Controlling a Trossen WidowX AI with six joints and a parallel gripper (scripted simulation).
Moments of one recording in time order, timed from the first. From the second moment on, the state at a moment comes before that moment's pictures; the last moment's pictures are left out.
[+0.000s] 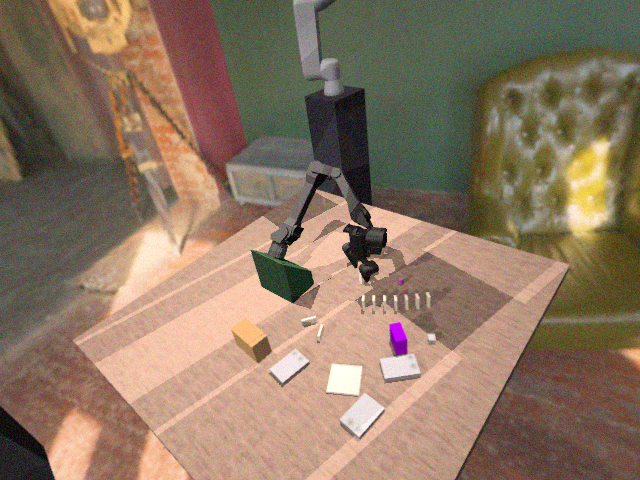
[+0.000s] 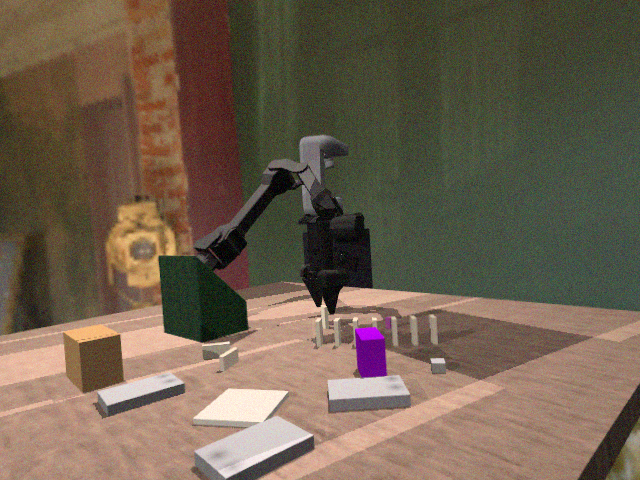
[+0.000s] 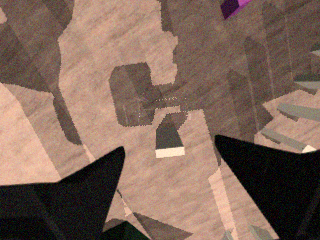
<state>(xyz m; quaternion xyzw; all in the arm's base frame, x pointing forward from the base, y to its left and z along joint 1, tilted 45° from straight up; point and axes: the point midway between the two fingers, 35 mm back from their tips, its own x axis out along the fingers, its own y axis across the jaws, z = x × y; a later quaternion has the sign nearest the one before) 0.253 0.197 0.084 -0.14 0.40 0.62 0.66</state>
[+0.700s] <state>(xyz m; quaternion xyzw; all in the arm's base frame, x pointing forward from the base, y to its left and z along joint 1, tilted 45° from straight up) 0.249 0.208 0.073 -0.14 0.40 0.62 0.66</state>
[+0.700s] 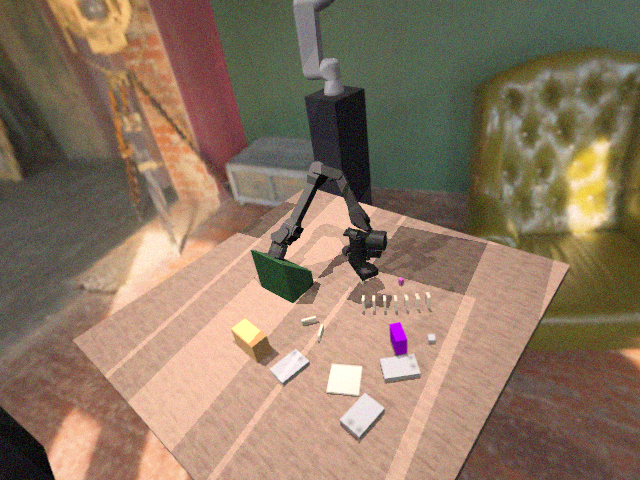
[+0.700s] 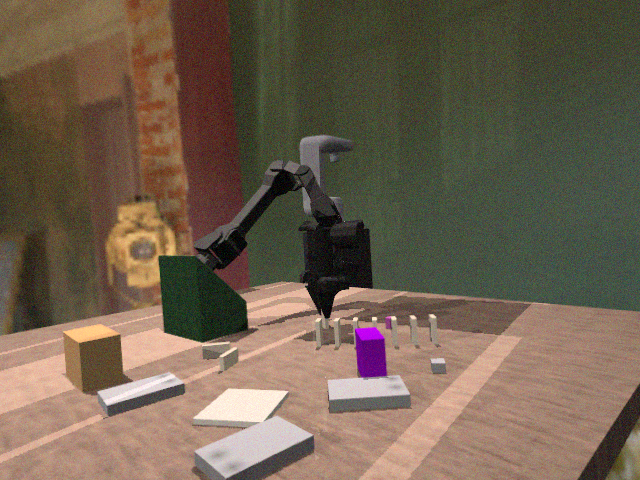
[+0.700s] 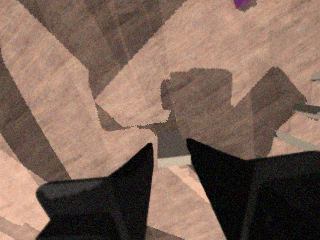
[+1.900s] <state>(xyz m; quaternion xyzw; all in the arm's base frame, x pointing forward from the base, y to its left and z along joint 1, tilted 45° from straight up) 0.298 0.086 0.139 -0.08 0.47 0.57 0.67</state>
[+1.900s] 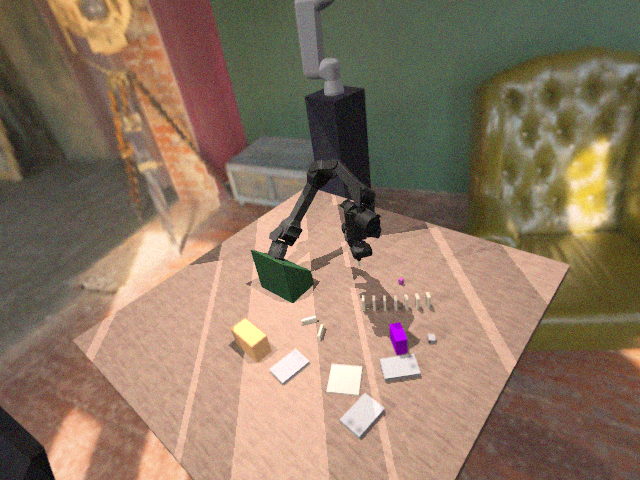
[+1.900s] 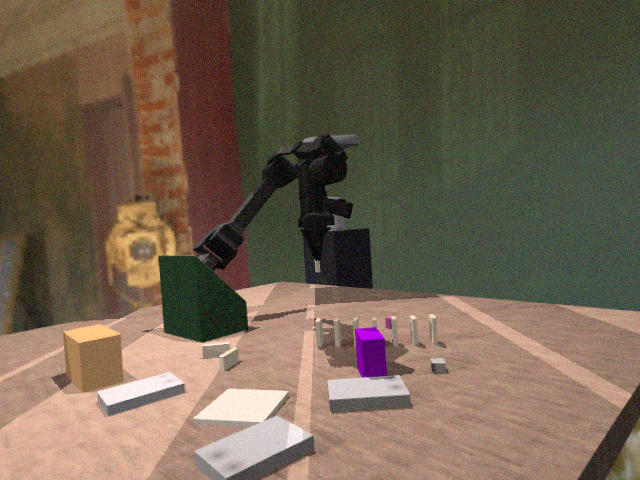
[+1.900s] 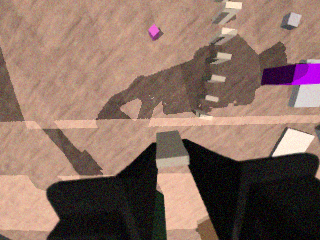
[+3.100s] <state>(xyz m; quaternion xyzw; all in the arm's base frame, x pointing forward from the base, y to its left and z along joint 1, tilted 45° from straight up) 0.319 0.120 -0.009 0.03 0.55 0.49 0.67</state>
